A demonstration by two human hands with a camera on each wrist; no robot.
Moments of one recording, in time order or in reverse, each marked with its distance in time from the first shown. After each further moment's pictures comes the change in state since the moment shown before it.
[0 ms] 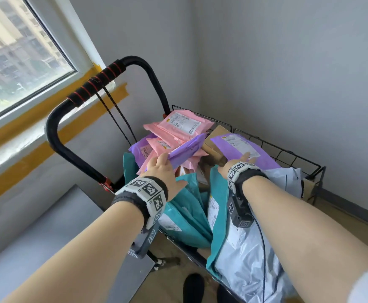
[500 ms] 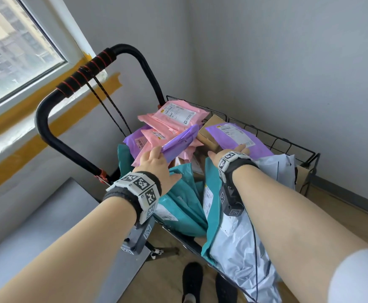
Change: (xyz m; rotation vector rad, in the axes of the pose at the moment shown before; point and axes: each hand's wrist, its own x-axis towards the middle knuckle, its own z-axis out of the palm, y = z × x) left_hand -0.013 0.008 0.004 -0.024 -0.015 -0.041; right_hand -0.004 0.000 0.010 0.213 0.101 0.110
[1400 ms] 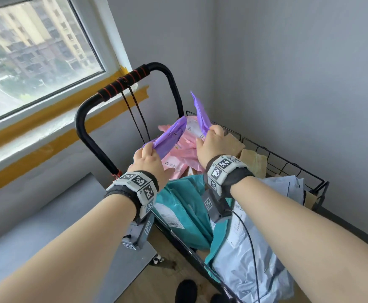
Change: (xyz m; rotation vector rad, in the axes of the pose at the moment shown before) left_hand -0.029 -0.032 -0.030 -0.144 0.177 -0.180; right_hand -0.130 -0.042 -0.071 0.210 0.404 -0.660
